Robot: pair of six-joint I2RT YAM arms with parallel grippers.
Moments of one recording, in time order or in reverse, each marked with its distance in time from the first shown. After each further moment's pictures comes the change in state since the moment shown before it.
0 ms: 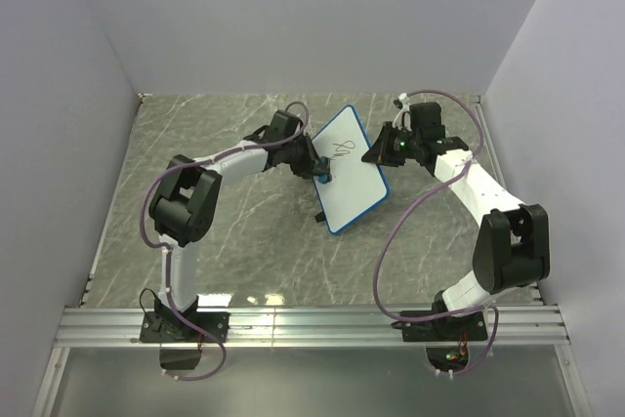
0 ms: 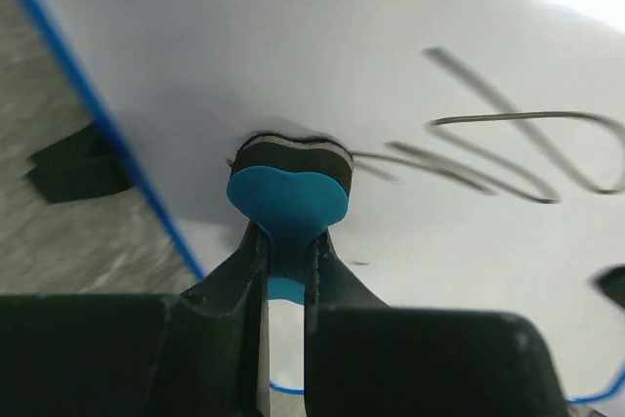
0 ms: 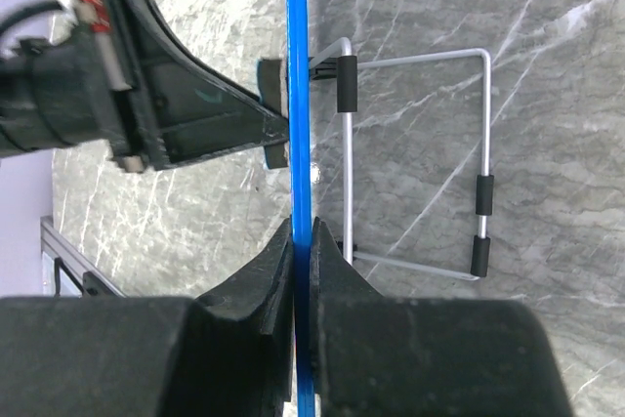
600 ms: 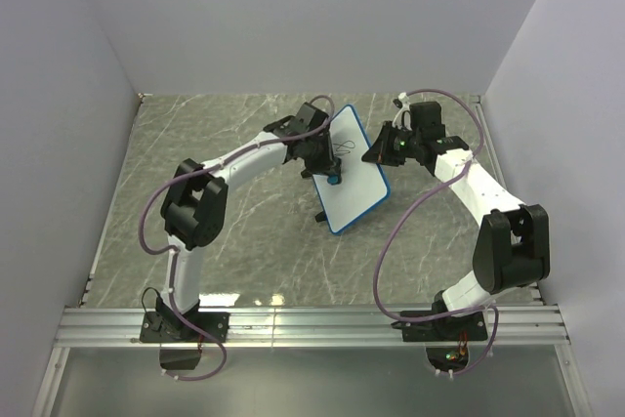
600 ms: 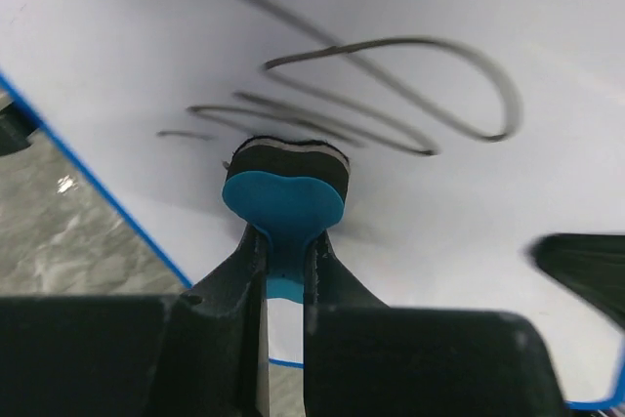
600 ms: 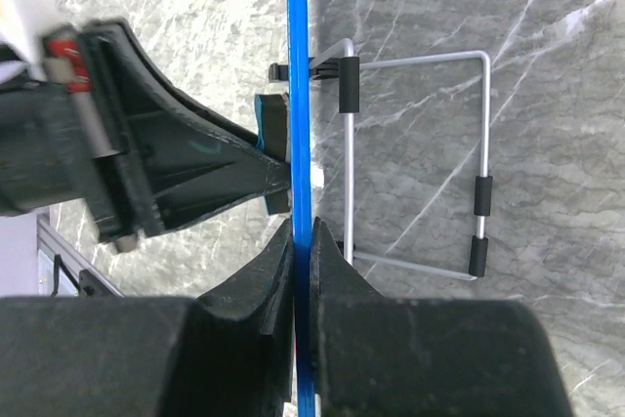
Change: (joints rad) left arm -0.123 0.018 0.222 -0.308 -0.177 0.112; right arm 0.002 0.000 0.007 -0.004 -0.003 -0.008
